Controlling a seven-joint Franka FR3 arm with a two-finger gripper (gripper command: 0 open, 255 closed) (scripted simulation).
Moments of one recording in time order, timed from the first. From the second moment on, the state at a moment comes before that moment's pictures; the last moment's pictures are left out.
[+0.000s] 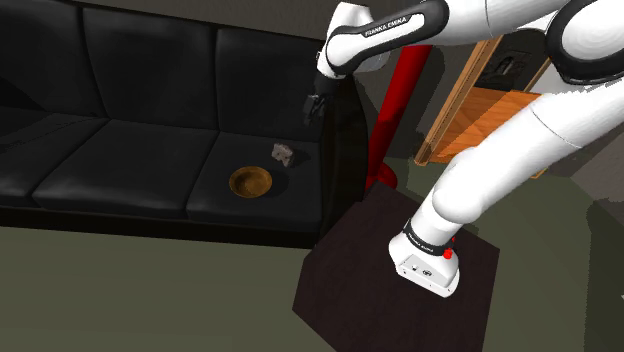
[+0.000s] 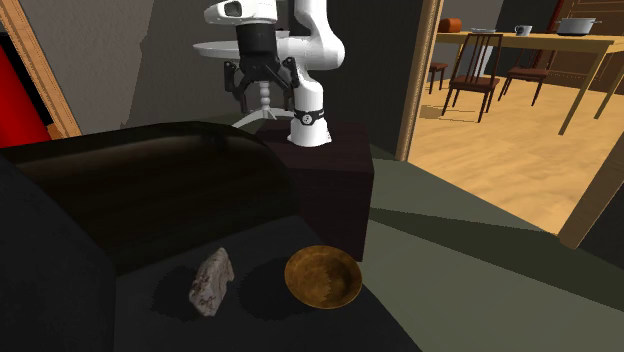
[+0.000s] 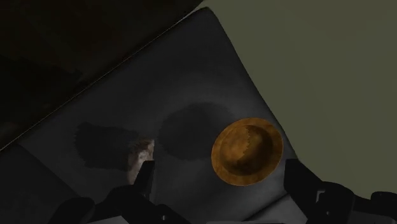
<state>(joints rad) -0.04 -0.28 -0.07 -2.44 0.09 2.28 -0.22</state>
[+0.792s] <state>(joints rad) -0.05 0.19 -0.09 -2.23 0.12 2.52 -0.29</state>
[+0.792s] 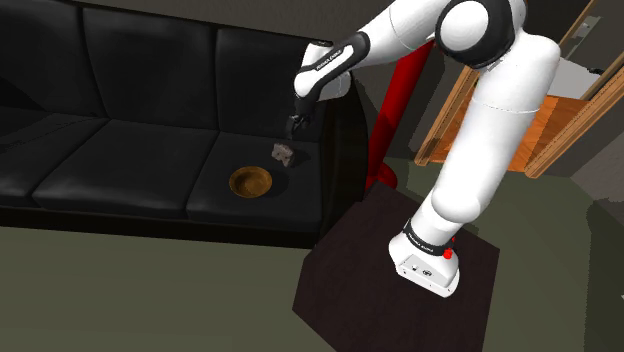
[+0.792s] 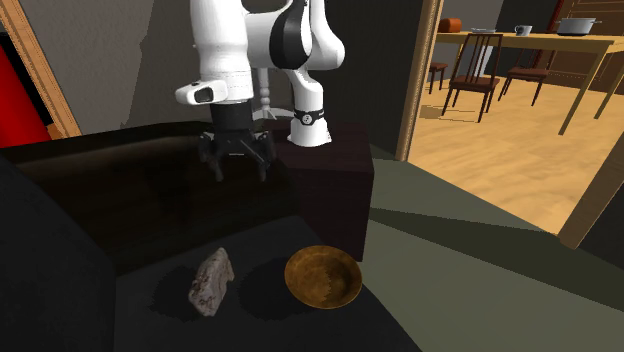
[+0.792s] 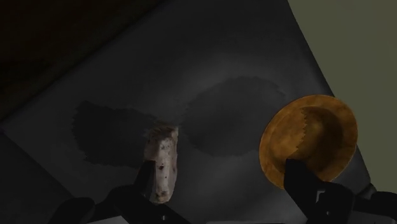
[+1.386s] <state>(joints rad) -0.09 0.55 -0.09 -1.95 0.14 2.60 -0.33</state>
